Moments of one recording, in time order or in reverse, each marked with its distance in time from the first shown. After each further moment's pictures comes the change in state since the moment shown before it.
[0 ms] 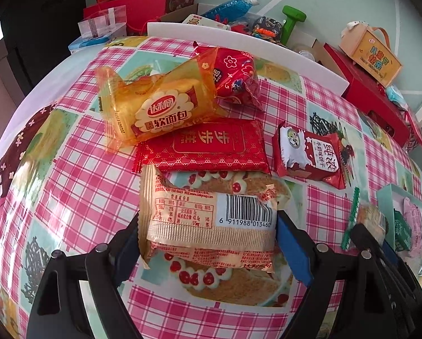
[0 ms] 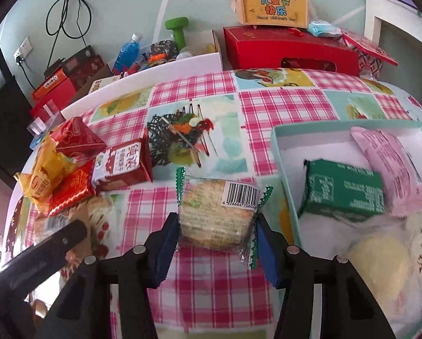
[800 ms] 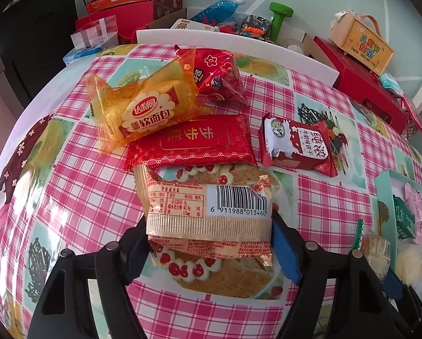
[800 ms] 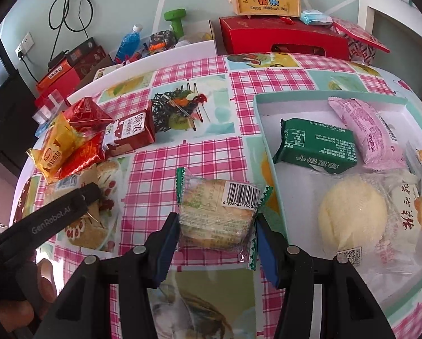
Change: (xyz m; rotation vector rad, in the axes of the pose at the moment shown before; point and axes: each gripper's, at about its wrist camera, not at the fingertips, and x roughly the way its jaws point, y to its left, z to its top) left arm -0.005 -0.028 -0.012 0.056 -0.017 0.013; right arm -0.030 -0.007 -0.027 0.006 0.055 -0.004
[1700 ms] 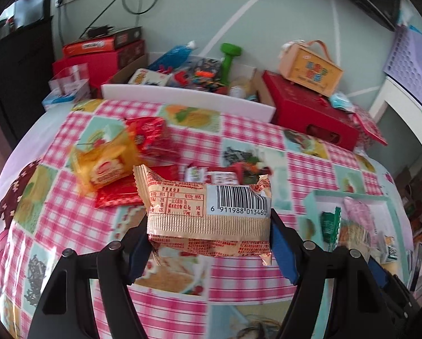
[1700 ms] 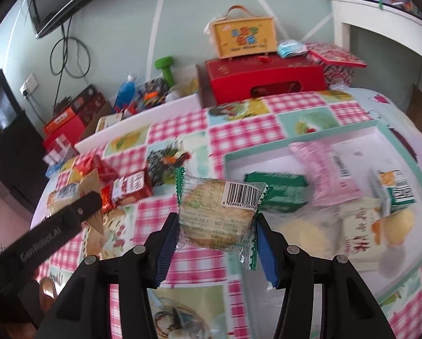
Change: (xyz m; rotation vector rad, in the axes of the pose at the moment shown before) left arm -0.080 -0.049 0.005 0.077 -0.172 -0.161; right arm -0.060 -0.037 0.019 0.091 -0.182 0.014
